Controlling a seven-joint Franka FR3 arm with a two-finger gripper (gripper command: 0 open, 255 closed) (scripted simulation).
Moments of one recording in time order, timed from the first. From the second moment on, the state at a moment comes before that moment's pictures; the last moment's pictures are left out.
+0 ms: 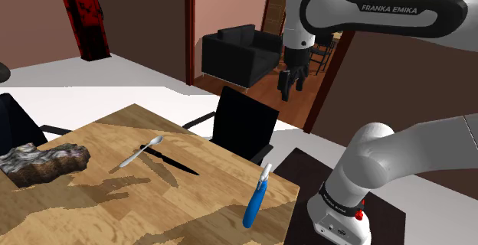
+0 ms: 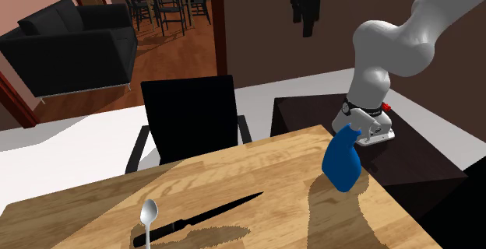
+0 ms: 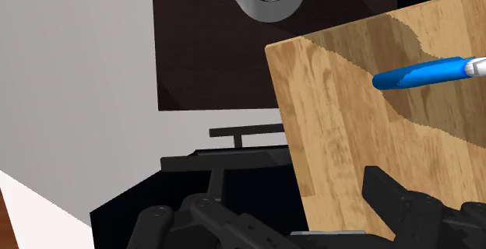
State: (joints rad) arm -0.01 -0.77 0.07 -2.43 -0.05 1.50 0.07
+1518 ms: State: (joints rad) arm 0.06 -0.09 0.26 -2.25 0.05 2.01 0.31
